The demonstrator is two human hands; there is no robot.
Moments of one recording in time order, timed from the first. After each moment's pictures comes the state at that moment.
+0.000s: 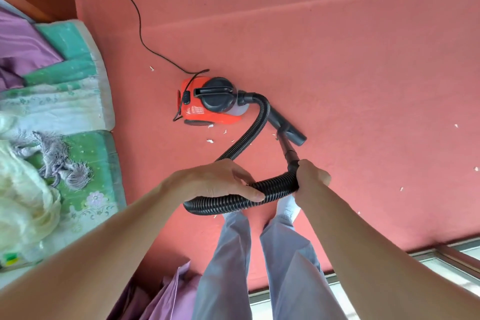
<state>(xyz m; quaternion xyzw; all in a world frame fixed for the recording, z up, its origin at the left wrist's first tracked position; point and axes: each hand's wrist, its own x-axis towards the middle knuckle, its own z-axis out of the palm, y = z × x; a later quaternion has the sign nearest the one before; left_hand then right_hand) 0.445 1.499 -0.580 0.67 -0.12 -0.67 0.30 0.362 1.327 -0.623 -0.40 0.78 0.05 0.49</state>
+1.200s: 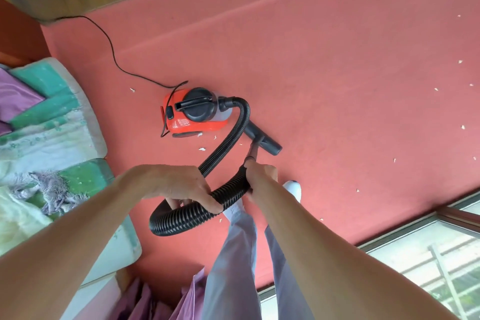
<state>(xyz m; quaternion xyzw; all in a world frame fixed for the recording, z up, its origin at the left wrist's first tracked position) 0.487 1.498 -0.540 0.65 -0.14 -0.74 0.09 0.380 1.372 -0.614 -0.36 0.72 0.16 0.56</state>
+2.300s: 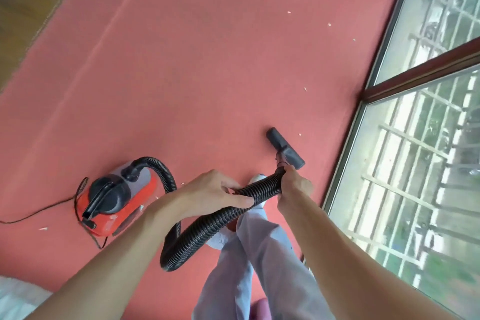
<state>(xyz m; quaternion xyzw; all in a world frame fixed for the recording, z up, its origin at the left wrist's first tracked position) 0.389 1.255 -0.547 0.58 -0.42 -0.70 0.02 0.203 1.211 -0.642 -0.01 0.85 -0.20 0.48</state>
